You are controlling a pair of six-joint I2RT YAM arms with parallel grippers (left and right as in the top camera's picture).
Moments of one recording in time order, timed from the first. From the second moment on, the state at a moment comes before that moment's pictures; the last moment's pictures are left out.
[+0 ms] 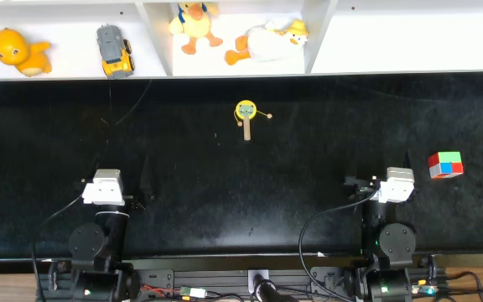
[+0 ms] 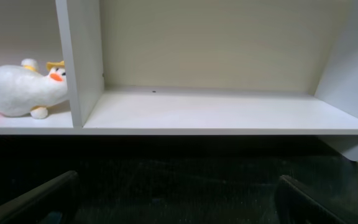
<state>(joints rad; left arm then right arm) -0.07 0.01 0.01 -0.09 -0.02 0.00 0.09 0.01 0.02 0.01 0.21 -0.05</state>
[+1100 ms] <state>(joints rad) -0.07 0.01 0.01 -0.09 -0.03 0.00 0.20 0.28 0.09 -0.06 0.27 0.10</state>
